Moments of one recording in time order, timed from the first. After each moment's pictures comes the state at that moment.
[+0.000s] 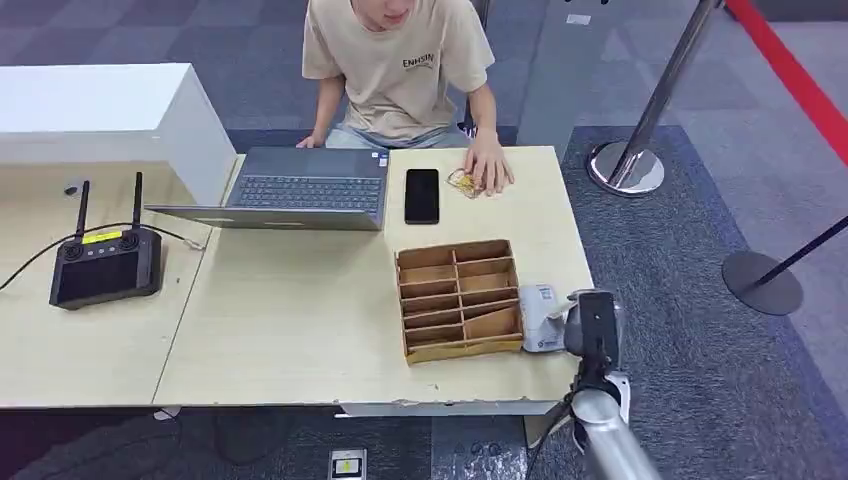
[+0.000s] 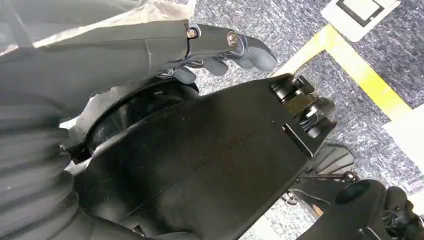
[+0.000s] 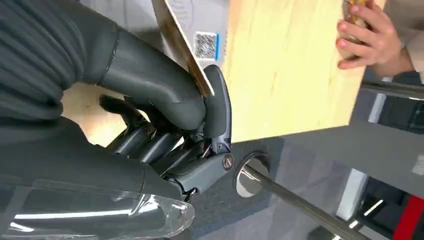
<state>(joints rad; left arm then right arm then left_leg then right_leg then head) -0.14 -0.08 -1.23 -0.22 0.44 0.23 0.29 -0.23 -0.10 0.16 -1.05 0.13 -0.70 -0.18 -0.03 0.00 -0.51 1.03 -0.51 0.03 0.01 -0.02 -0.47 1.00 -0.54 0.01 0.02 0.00</state>
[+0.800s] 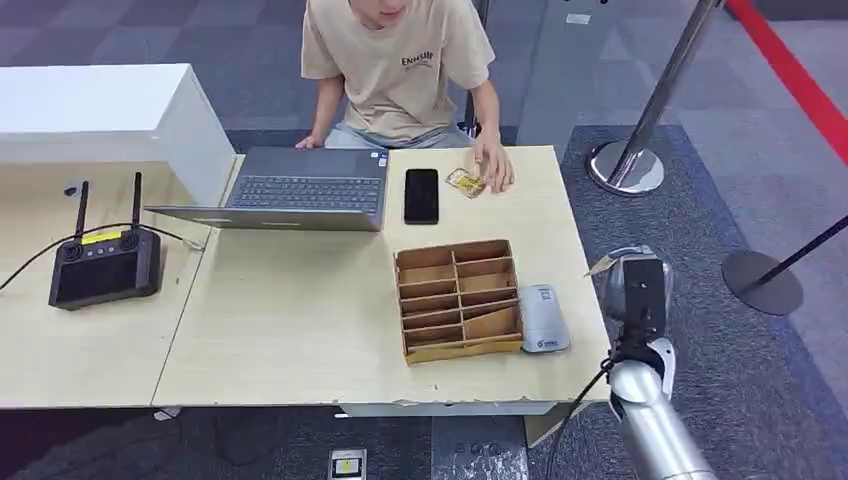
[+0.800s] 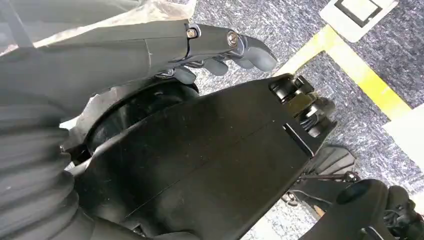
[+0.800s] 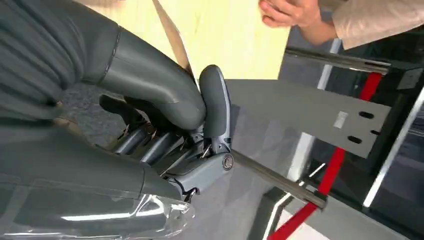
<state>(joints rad) -0.14 -0.08 -1.23 -0.22 0.43 0.23 0.28 -0.24 -0.20 0.13 -1.29 0.19 -0.70 -0.08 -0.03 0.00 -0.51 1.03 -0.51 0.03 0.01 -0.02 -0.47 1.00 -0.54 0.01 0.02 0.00</state>
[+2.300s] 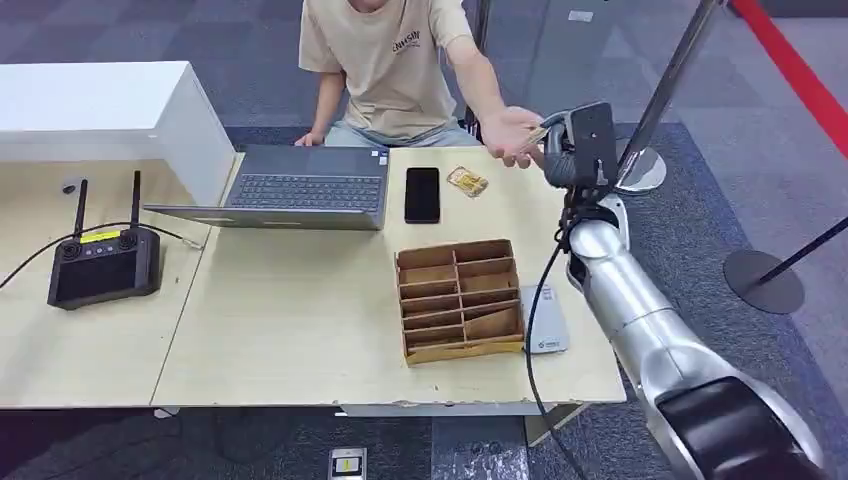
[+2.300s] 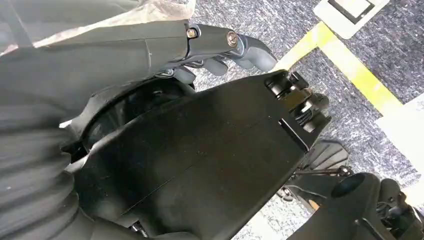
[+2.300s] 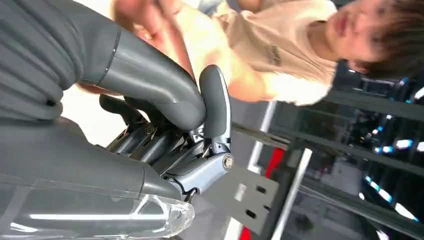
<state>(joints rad) -0.14 -0.08 -1.23 -0.22 0.43 0.23 0.23 -0.86 -0.16 0.49 -0.85 -0.11 -0.56 -0.14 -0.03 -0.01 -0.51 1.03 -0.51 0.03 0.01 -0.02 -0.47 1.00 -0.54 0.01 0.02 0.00</state>
